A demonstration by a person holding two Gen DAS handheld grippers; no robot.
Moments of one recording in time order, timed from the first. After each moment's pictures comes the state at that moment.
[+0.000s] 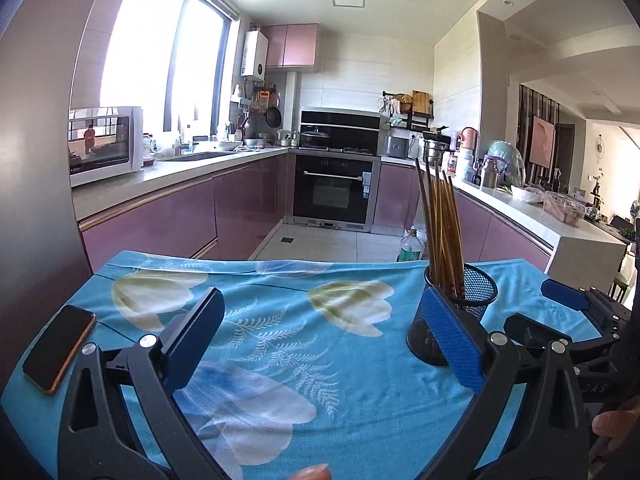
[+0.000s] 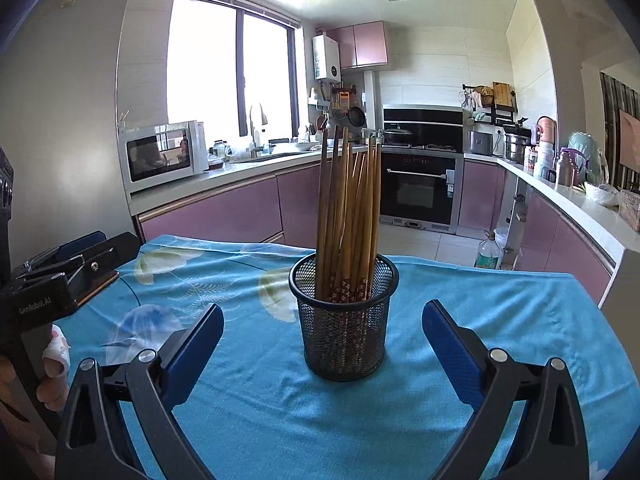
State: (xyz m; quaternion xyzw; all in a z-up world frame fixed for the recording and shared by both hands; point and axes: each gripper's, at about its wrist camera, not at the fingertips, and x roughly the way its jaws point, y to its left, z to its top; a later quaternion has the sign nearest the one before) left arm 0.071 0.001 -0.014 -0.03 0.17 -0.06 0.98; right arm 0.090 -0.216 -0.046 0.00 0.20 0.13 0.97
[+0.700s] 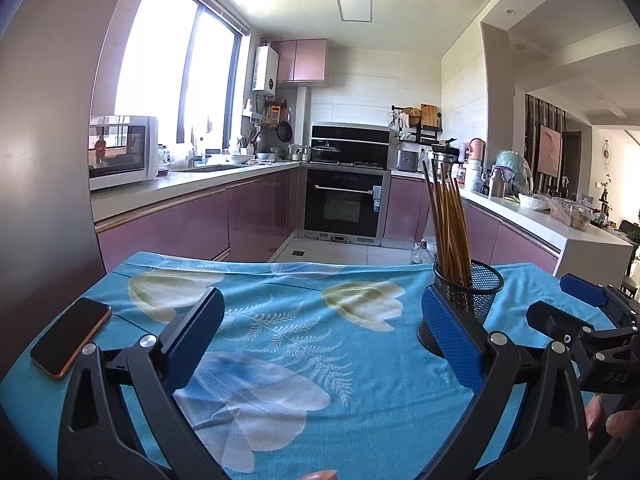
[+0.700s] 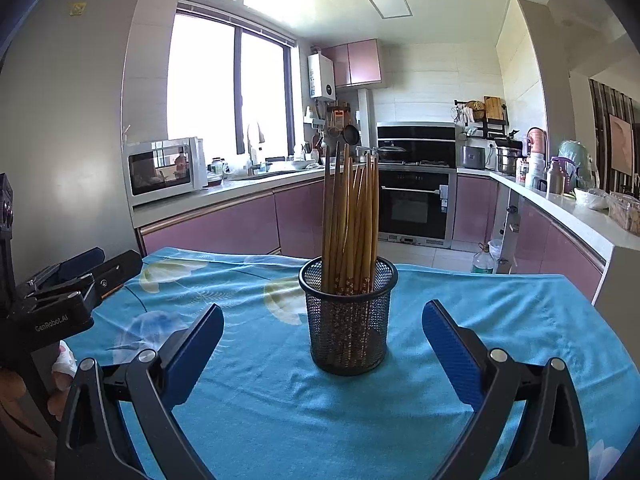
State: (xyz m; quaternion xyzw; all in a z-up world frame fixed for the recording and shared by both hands) left arm 0.047 0.005 -0.023 -0.02 0.14 -0.04 0.99; right arm 0.063 -0.212 -0.049 0.01 0.17 0.12 0.98
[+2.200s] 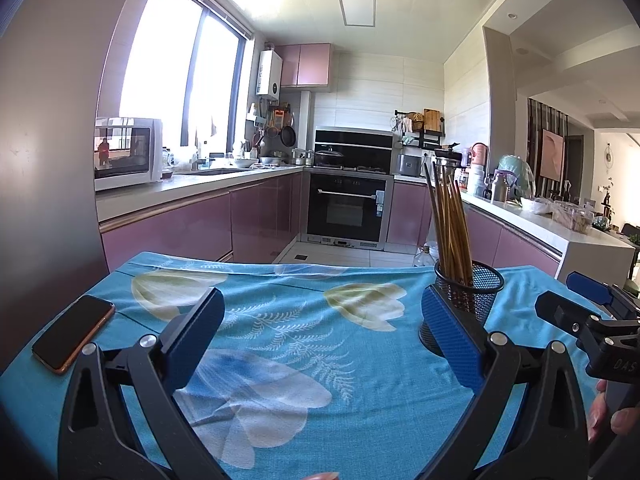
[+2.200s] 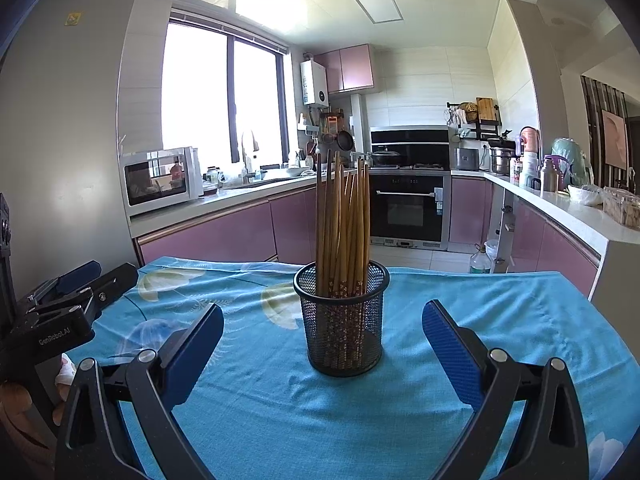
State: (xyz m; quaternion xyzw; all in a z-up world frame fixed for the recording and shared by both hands) left arm 0.042 0.009 -0.029 -0.03 0.13 -0.04 0.99; right arm 0.058 -0.215 -0.049 0.02 0.16 0.11 0.98
